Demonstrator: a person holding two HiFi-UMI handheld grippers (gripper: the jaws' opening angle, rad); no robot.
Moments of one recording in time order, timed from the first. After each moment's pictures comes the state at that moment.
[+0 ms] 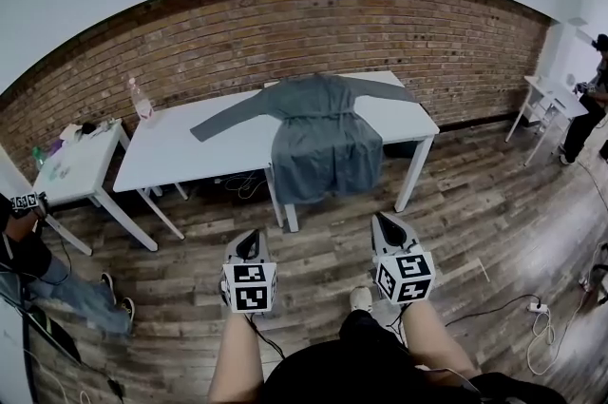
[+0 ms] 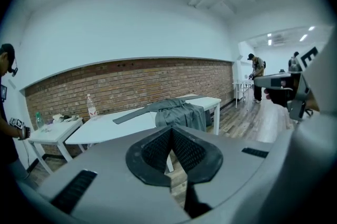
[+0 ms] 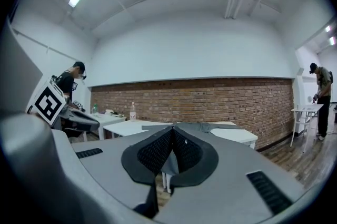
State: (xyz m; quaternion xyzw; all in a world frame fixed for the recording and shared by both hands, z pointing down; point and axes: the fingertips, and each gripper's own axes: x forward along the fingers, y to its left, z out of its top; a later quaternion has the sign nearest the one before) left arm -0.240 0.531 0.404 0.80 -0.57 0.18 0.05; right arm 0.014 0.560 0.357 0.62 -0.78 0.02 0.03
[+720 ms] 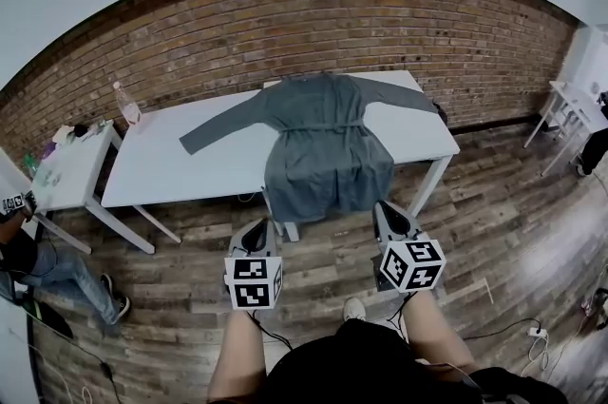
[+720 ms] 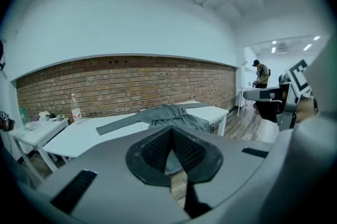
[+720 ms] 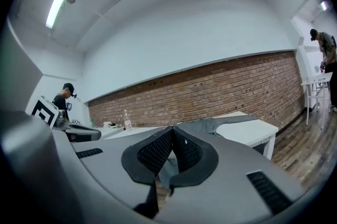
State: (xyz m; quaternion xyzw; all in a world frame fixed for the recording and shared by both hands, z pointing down) left arm -0.168 0.366 0.377 0.81 -0.56 0.16 0.07; right arm 0.068 0.368 0.353 0.59 -0.80 0.11 -0.02
